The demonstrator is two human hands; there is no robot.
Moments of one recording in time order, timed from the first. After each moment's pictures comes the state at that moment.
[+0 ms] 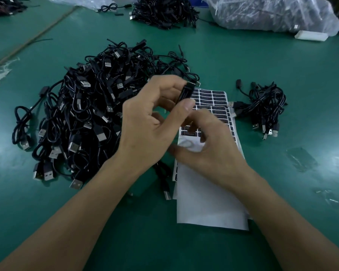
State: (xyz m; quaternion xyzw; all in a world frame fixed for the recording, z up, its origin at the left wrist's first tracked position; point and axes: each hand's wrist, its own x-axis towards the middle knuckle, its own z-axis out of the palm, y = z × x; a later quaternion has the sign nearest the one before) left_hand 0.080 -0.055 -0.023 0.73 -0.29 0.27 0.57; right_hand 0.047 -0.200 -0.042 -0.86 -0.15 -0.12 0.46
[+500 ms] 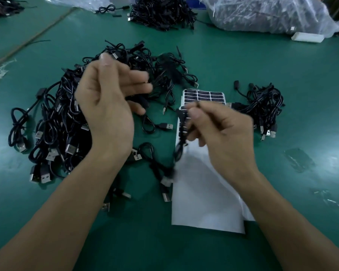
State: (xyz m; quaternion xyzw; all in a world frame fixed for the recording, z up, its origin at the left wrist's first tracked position) left_hand 0.093 -0.035 -0.006 0.59 -0.10 0.25 0.76; right_hand 0.047 -0.202 -0.032 -0.77 -0.11 -0.23 0.59
